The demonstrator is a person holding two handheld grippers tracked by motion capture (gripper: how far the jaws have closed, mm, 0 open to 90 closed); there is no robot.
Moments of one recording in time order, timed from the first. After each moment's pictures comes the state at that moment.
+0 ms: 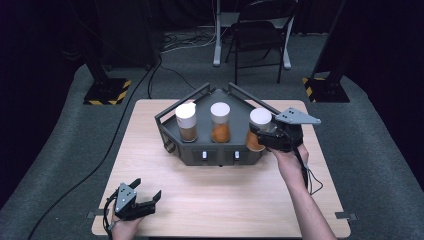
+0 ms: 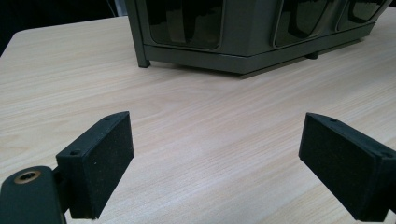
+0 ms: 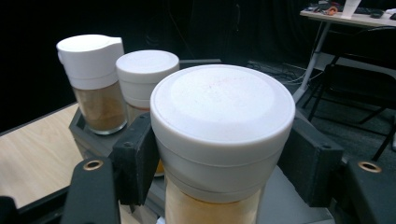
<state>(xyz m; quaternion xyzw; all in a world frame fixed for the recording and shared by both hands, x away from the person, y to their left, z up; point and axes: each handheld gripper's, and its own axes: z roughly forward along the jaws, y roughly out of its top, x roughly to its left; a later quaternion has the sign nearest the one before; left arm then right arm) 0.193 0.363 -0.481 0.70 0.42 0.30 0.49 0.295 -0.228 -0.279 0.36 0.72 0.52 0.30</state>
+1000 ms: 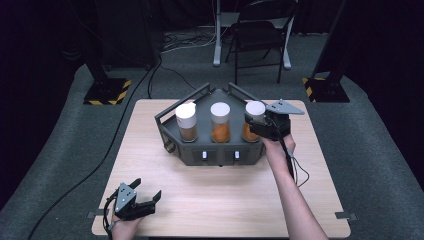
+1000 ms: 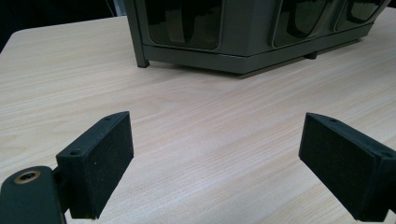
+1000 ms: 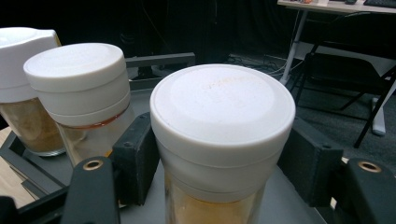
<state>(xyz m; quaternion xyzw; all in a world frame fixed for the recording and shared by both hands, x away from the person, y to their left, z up) 0.193 0.363 -0.481 0.70 0.42 0.30 0.49 0.335 -0.202 -0.298 0.40 0.70 0.50 0.31</state>
